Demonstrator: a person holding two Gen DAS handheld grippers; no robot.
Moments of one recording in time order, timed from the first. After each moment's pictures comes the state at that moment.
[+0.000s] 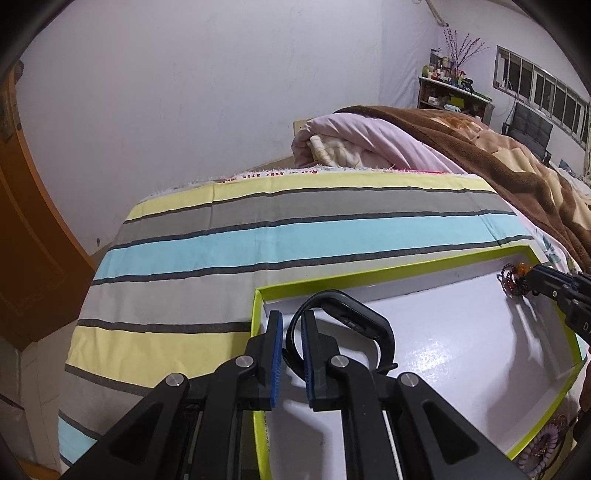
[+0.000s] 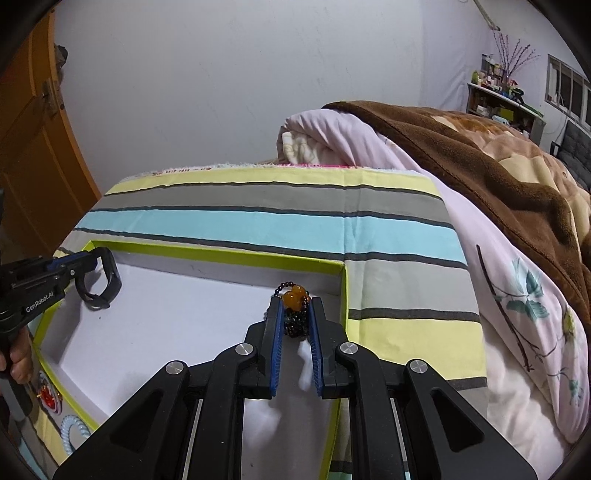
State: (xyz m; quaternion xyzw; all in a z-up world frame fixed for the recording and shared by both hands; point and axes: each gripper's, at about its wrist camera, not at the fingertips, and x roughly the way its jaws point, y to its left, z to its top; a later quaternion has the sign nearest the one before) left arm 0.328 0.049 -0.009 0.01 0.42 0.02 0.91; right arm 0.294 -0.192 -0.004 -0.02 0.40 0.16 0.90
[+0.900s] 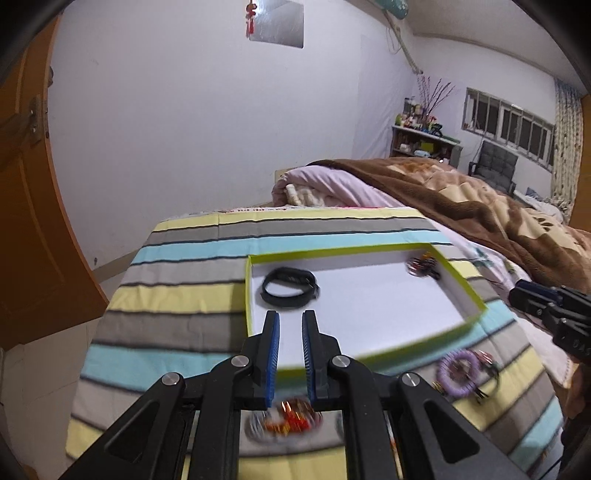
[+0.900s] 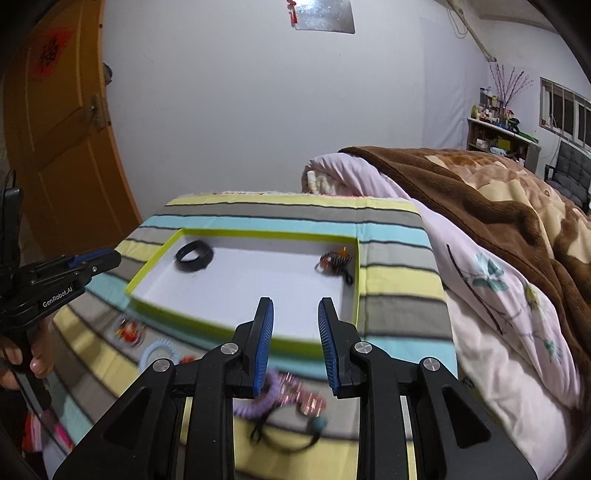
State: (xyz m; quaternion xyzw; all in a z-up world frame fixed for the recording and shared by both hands) left arm 0.166 0.036 0.050 -0.01 0.32 -0.02 0.95; right arm 0.139 -0.211 0.051 -0.01 0.33 0.19 0.92
